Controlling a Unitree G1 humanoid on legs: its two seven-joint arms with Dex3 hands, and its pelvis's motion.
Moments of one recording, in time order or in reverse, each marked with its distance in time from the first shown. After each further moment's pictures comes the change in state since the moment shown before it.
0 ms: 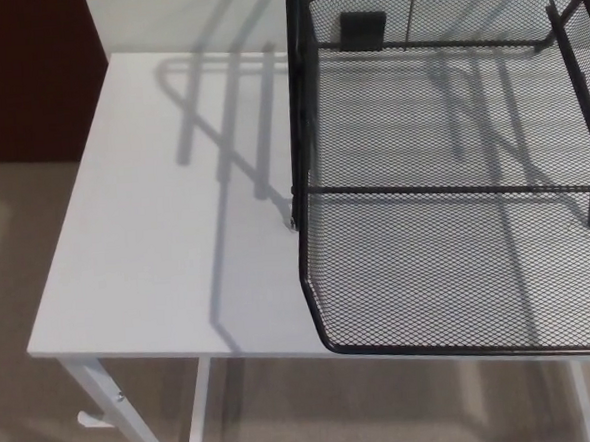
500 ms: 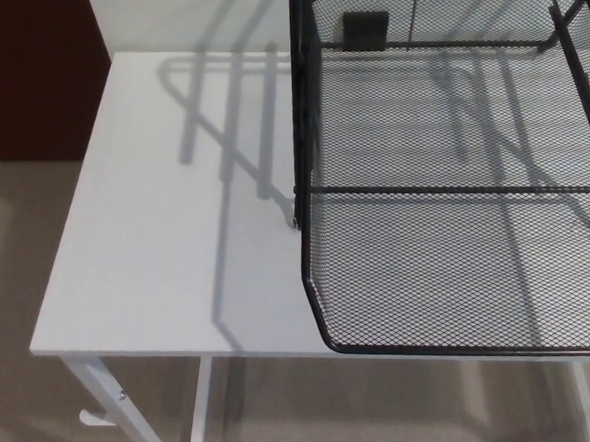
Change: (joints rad) left_arm -0.044 0.016 0.001 0.082 0.000 0.000 0.011; right_arm -0.020 -0.009 0.008 0.089 0.114 -0.084 -0.016
